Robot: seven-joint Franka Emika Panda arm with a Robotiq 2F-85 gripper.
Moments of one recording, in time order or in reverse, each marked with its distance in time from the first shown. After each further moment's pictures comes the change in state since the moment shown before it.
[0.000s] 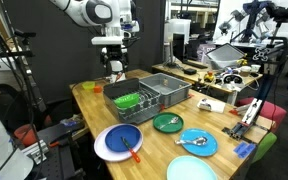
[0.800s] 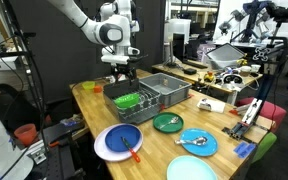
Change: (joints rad) arm -0.031 0.215 0.002 0.033 0.066 0.203 0.163
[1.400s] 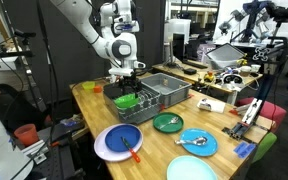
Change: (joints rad) arm -0.001 0.209 -0.018 0.109 -0.151 0.012 0.237
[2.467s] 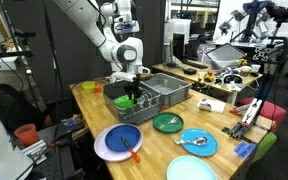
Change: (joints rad) arm -0.045 0.061 -0.005 0.036 0.048 -0.011 0.046
